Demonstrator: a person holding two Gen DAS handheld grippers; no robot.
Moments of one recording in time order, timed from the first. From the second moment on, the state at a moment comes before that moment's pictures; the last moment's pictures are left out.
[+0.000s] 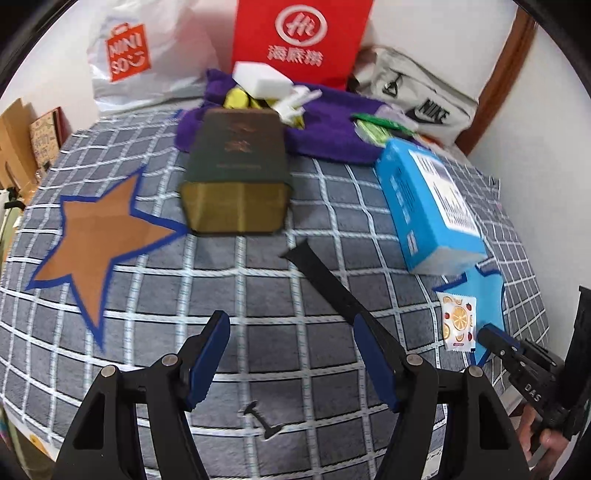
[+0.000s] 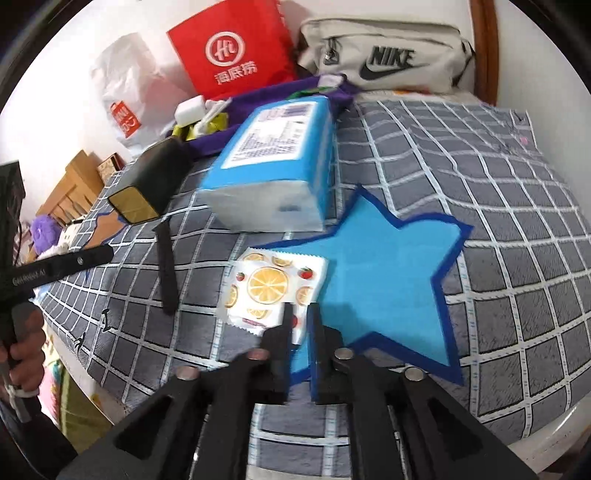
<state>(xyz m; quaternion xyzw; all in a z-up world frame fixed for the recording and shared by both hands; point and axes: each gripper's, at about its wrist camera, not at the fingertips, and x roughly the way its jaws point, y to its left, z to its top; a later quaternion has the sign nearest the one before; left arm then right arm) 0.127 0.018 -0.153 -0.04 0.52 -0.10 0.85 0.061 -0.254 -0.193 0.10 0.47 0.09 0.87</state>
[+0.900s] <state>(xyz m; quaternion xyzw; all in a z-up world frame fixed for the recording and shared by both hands) 0.131 -0.001 -0.185 0.03 0.53 -0.03 0.85 0.069 -0.233 -0.201 0.09 0.47 0.11 0.87</state>
